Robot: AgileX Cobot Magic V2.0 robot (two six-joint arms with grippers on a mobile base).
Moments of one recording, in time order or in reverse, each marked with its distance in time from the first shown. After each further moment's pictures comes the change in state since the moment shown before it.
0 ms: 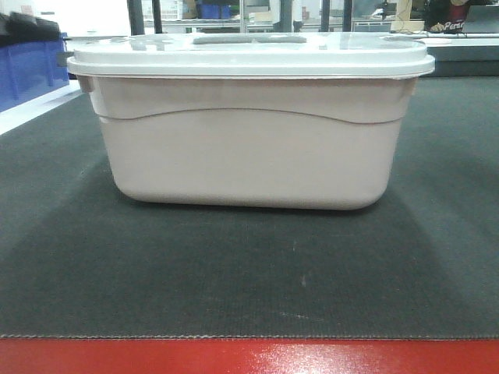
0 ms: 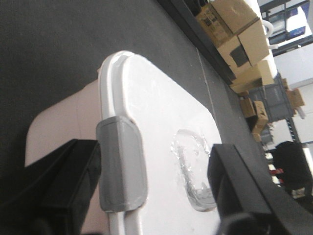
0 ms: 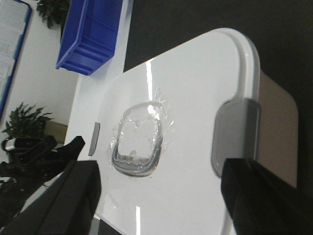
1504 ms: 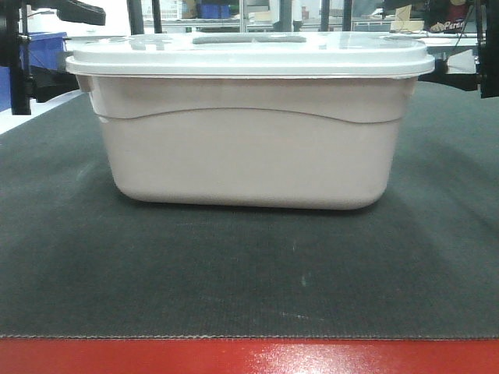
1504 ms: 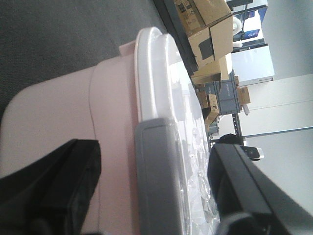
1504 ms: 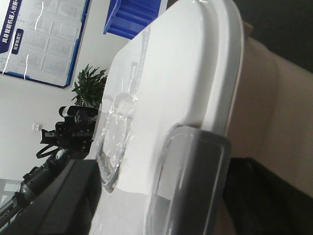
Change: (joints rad) left arm -0.040 0.198 -0.014 -0.153 0.116 0.064; right arm 0.046 0.406 -0.004 0.299 0.185 -0.420
